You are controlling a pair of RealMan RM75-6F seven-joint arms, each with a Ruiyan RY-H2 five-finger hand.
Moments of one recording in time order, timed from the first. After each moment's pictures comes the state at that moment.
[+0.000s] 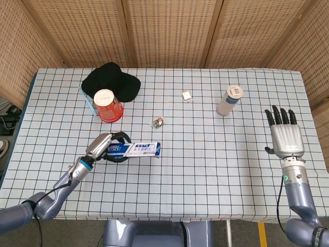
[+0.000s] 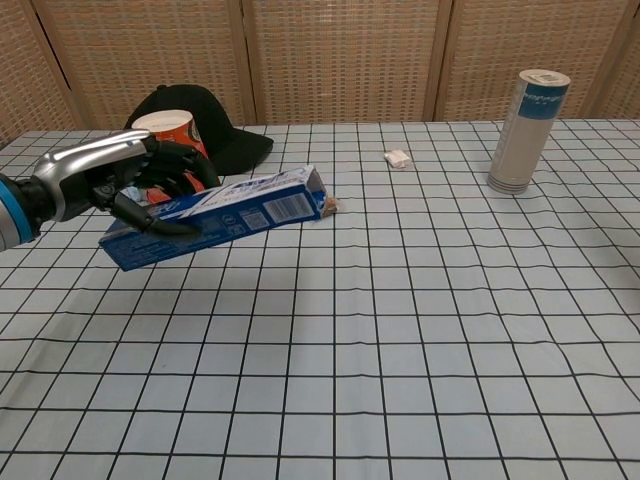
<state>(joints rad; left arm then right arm) -0.68 -1.54 -0.08 -1.27 1.53 1.02 -0.66 0.57 -1.06 0.12 -1.81 -0.87 1.29 -0.61</state>
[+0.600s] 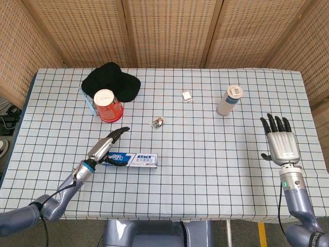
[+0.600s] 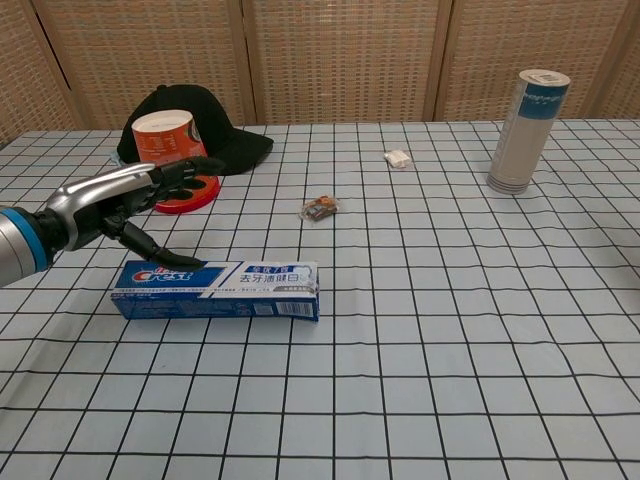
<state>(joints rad) -0.67 -1.61 -0.07 -1.19 1.49 1.00 -0.69 0.50 -1.12 0.10 -1.70 -1.01 1.27 -0.49</state>
